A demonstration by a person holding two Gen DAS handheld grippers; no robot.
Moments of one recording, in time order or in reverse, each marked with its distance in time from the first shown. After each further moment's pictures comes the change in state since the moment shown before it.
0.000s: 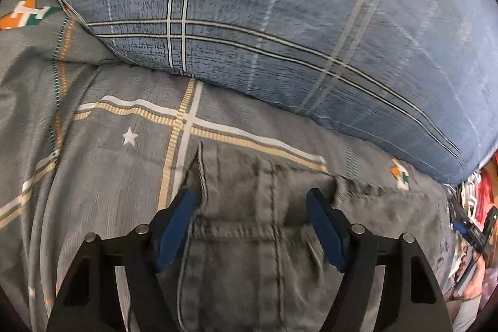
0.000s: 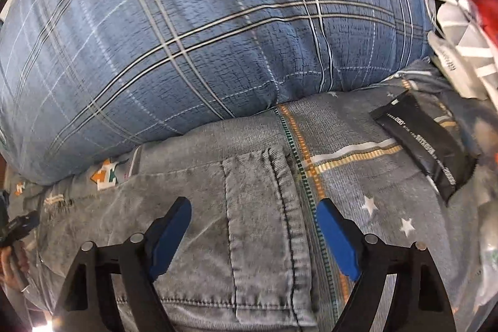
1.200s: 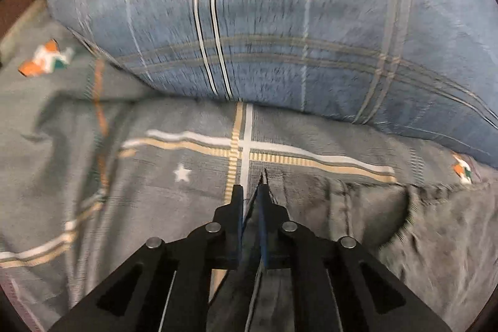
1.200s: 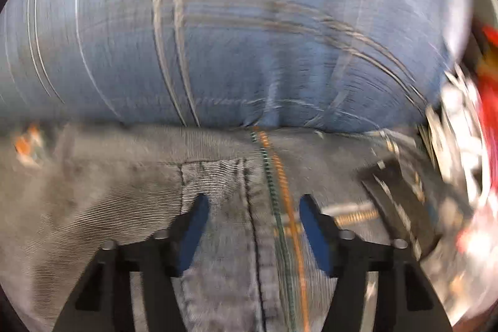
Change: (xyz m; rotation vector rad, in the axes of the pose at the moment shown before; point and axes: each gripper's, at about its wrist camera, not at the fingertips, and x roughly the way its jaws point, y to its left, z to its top) left arm 0.015 0.016 0.007 0.150 -0.149 0.272; right arm 0.020 0.042 0.010 -0.202 -0.092 -0.290
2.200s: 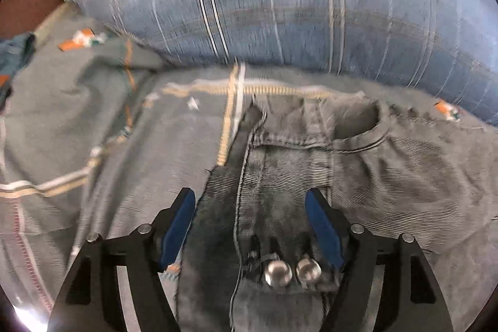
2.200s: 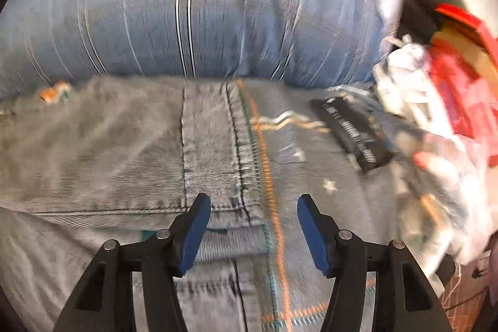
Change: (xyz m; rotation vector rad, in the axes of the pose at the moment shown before) left arm -0.055 -0.012 -0.084 0.050 -0.044 0.053; right arm -0.083 -0.028 -0.084 -0.062 -0.001 -0.083
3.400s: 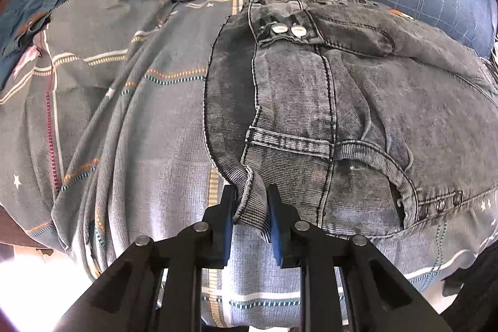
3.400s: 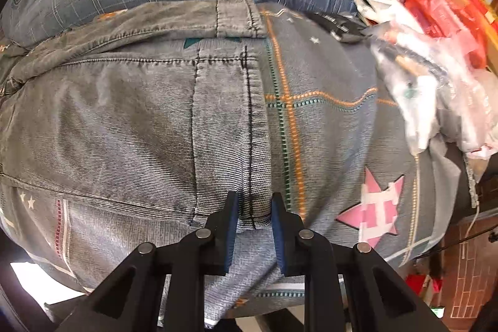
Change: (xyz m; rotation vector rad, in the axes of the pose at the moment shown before) left arm -0.072 0.005 -0.163 0.094 0.149 -0.015; right arm -0.035 0.008 -0.178 -0.056 0.161 0.055
